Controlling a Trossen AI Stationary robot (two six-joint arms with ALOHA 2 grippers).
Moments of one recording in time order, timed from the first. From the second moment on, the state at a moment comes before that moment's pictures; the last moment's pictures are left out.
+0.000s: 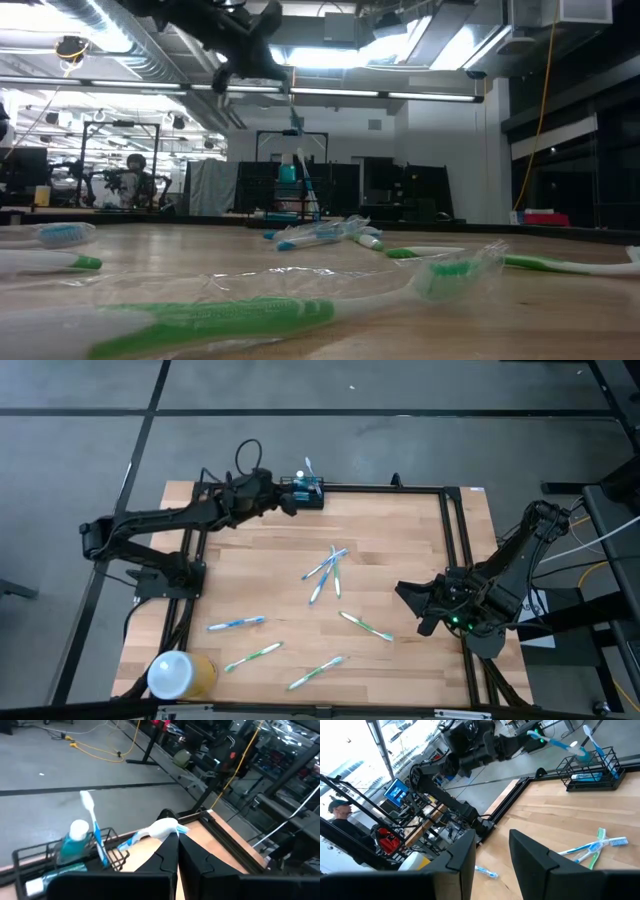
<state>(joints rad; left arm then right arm) 0.39 1.23 0.89 0.10 -0.33 -0.56 0.95 1.17 0.97 -0.32 1.37 1.25</state>
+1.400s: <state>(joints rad) 0.55 1.43 0.95 0.22 -0.16 -0.59 0.95 1.17 0.97 -0.32 1.38 1.24</state>
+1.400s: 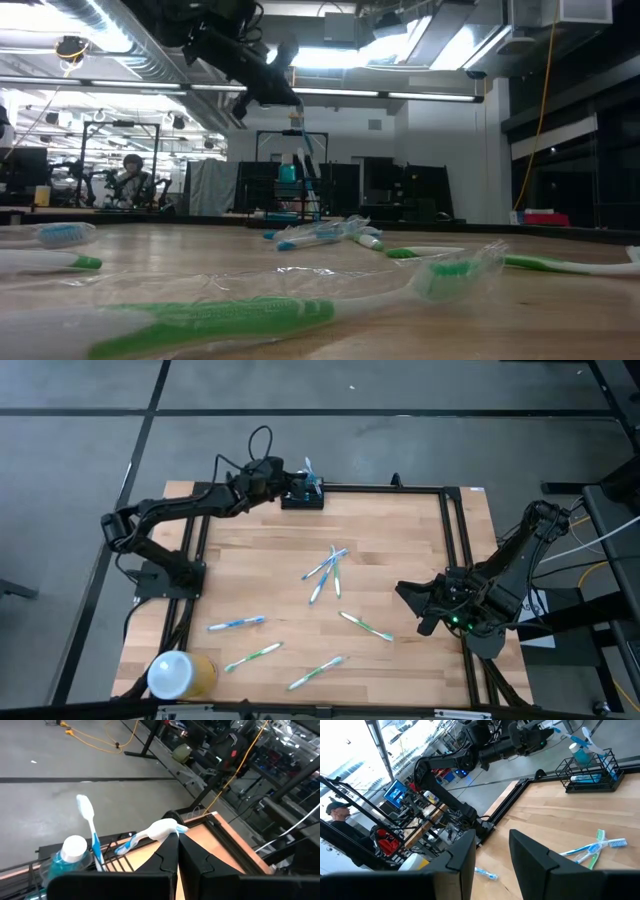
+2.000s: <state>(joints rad) 0.57 1.46 0.95 0.22 -0.17 -0.61 0.95 1.17 0.97 -0.32 1.38 1.25</state>
